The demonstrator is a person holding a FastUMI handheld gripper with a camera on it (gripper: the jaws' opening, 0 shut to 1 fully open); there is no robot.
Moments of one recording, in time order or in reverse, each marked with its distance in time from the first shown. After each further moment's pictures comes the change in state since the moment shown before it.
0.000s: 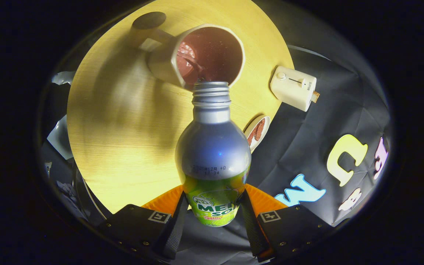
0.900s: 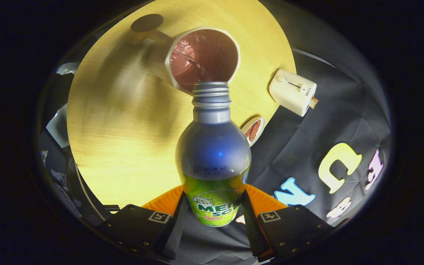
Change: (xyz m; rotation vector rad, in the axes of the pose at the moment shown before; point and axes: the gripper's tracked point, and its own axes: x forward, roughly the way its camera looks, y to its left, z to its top) arm -0.008 -0.018 -0.002 -0.081 0.036 -0.034
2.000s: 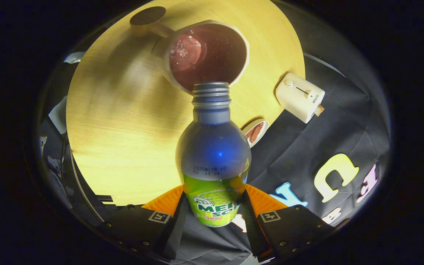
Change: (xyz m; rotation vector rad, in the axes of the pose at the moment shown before) arm 0.004 -0.006 0.005 -0.097 0.028 0.007
